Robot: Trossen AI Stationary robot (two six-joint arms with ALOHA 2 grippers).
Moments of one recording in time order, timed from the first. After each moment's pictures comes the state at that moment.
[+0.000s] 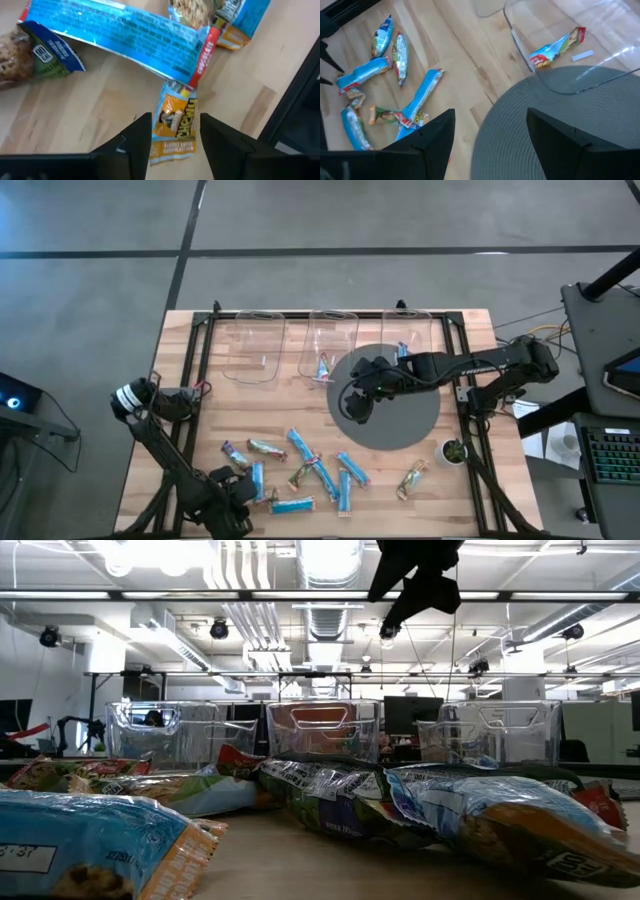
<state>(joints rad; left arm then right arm) -0.97 1.75 1.14 -0.71 -0.16 -1.48 0.10 1.49 1.30 -0.70 0.19 0.65</state>
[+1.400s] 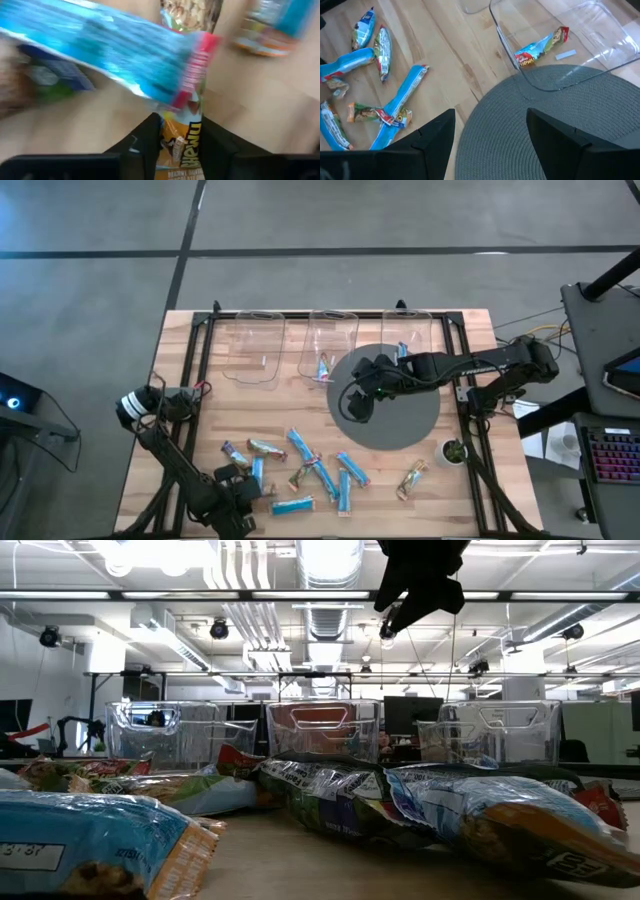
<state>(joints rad) -0.97 1.82 1.14 -0.70 -0.17 -1.40 0.10 1.49 1.30 -0.75 0.24 0.62</state>
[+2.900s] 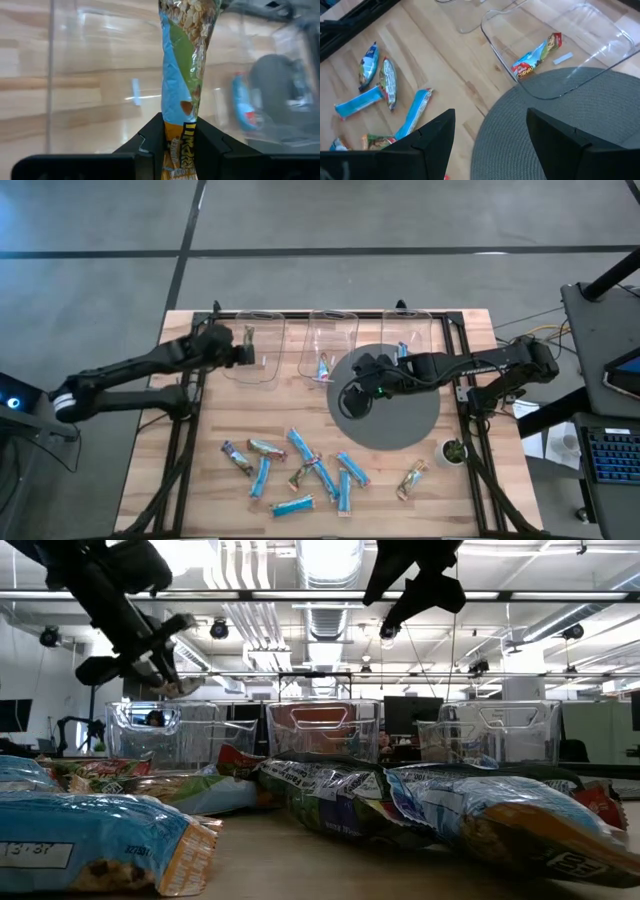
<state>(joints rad) 0.52 0.81 0.62 -0.60 -0.15 -0.93 0.10 1.49 1.30 -0.70 0.29 0.77</state>
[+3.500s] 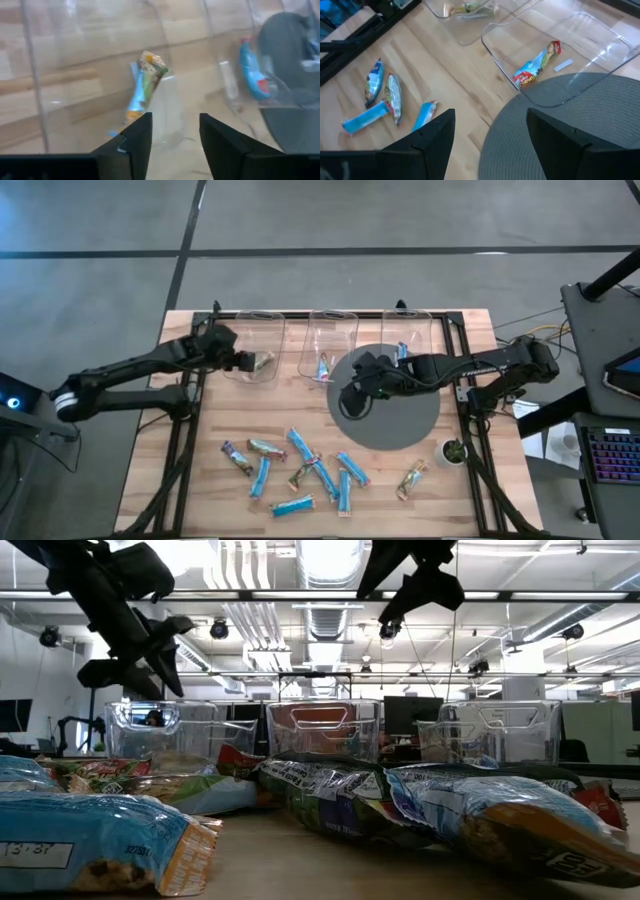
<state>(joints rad) 0.52 0.83 0.62 -0.63 -0.06 -0.78 0.12 1.49 1.30 -0.66 0.34 0.81</state>
